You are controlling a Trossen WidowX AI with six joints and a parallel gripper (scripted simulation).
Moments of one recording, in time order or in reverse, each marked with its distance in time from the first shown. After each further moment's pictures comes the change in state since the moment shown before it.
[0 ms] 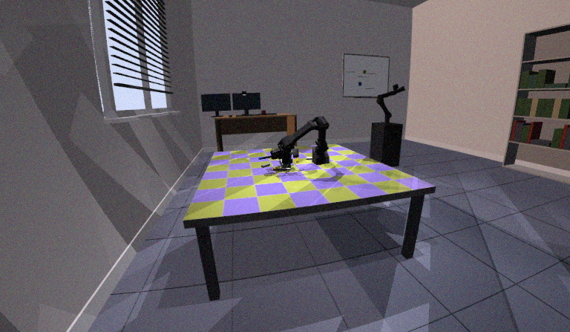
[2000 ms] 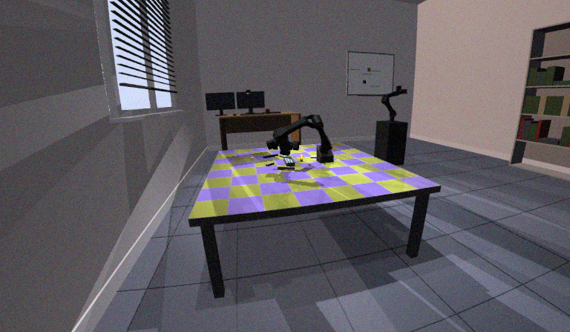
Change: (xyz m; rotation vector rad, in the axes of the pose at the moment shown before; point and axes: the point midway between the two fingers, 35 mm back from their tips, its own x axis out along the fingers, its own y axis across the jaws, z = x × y) arm 0.020 0.001 -0.060 0.204 0.002 0.332
